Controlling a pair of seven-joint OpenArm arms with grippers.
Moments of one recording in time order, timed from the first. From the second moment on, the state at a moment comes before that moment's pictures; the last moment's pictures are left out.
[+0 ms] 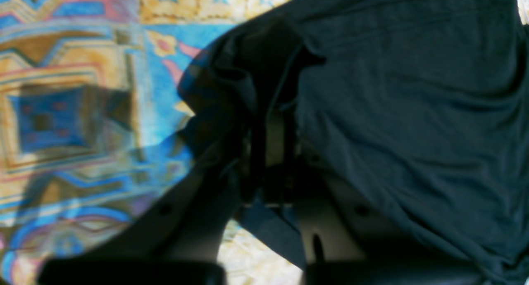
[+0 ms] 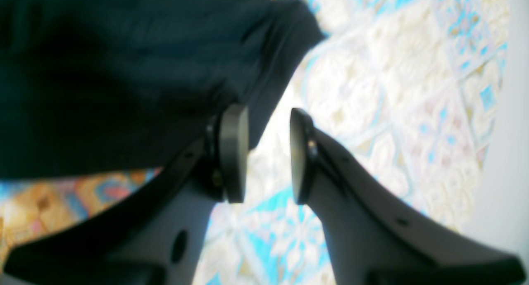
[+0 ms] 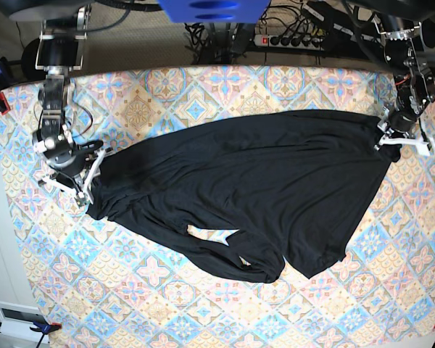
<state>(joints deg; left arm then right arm) 14.3 -23.2 -24.8 88.4 -51.1 11.2 43.6 -1.6 20.6 8.4 94.5 2.3 26.1 -45.7</state>
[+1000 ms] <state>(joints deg) 14.5 -23.4 -24.8 88.4 -51.0 11.4 43.6 -8.2 24.8 -21.1 95.7 -26.5 23.8 -42.4</state>
